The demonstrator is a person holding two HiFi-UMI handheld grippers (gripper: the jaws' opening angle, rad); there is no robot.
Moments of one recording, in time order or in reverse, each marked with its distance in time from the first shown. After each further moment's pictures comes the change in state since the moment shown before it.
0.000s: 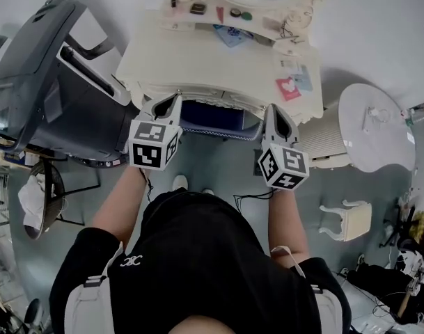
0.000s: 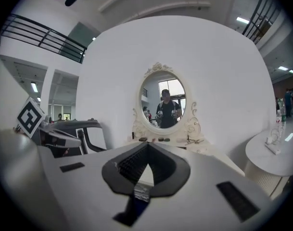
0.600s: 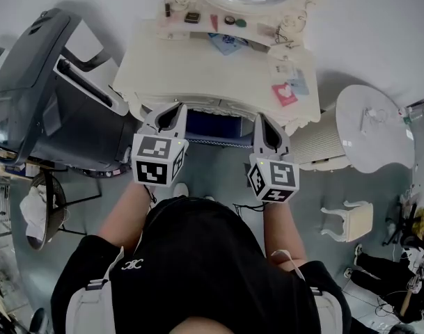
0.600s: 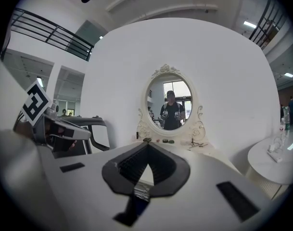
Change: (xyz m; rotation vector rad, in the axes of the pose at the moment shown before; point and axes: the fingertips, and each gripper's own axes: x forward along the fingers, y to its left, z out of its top) left arm -0.005 -0.021 0.031 0.001 -0.029 -0.015; right arm -0.003 0.029 0.010 -0.069 -0.004 0.030
